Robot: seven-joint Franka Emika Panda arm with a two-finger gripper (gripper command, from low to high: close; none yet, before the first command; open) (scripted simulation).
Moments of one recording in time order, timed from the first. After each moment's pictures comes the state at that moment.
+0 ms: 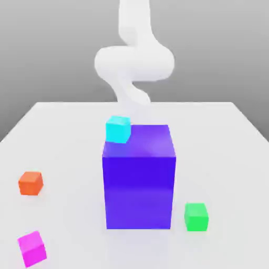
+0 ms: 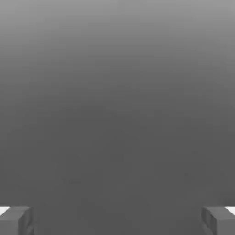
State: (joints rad) arm 0.04 -0.71 -0.07 -2.30 0.03 2.32 0.70
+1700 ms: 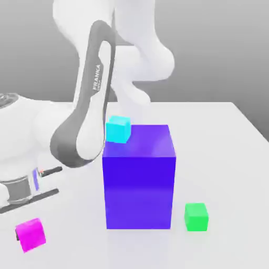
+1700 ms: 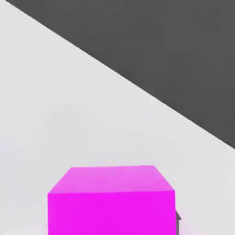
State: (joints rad) arm 0.07 0.29 -0.35 -2.35 0.38 2.64 -0.50
